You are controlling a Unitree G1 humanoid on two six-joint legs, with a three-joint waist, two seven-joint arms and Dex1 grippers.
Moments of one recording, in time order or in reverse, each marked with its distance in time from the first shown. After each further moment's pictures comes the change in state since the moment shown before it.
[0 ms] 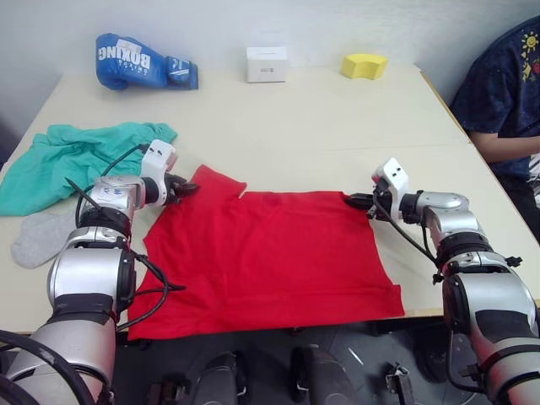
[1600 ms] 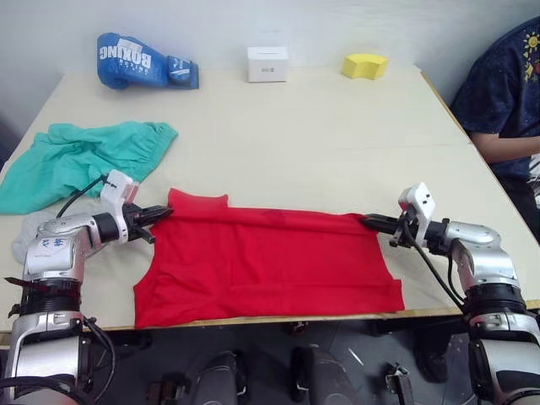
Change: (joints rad) left arm 0.614 0.168 0.168 -0.874 -0.257 0.334 -0.204; right arm 0.444 -0.082 -0.080 -0.637 0.194 0.190 0.035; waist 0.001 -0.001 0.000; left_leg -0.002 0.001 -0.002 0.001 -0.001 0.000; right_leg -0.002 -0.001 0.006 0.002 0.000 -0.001
